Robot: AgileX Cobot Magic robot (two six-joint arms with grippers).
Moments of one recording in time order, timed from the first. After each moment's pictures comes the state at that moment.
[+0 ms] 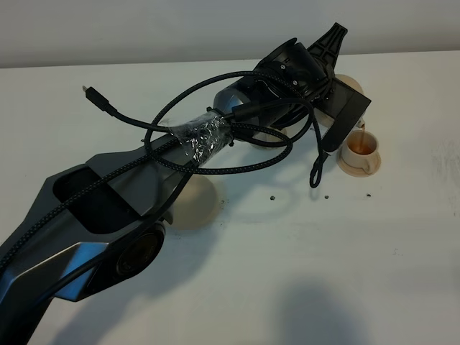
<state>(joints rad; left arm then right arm) -0.78 2.54 -2.32 0.52 0.62 1.22 -0.01 -0.01 -0.49 0.10 1.07 -0.08</state>
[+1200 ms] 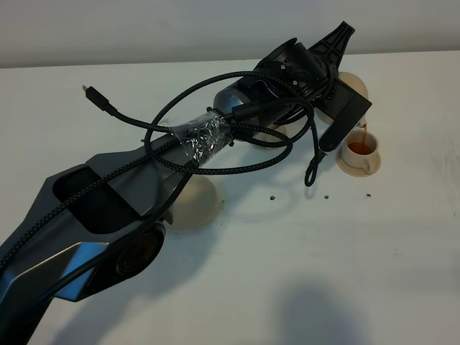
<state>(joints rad) -0.78 2.54 -2.32 0.52 0.58 1.29 -0.01 -0.01 -0.49 0.10 1.07 -0.08</state>
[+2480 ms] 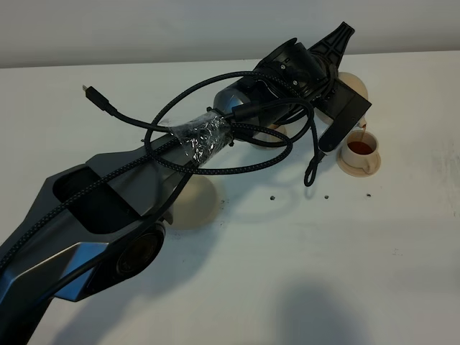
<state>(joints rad) -0.78 2.54 -2.32 0.52 0.58 1.30 -0.01 -0.01 -0.49 0.10 1.07 -0.08</state>
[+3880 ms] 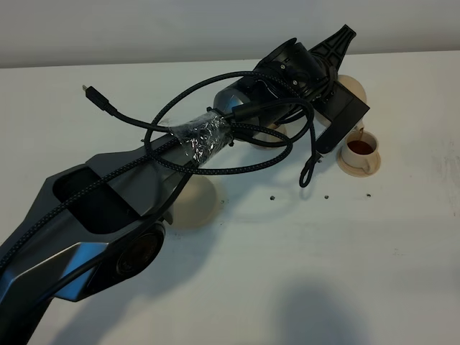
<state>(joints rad) -0.78 2.54 -2.32 0.52 0.59 1.35 -0.01 -0.01 -0.49 0.10 1.07 -0.08</state>
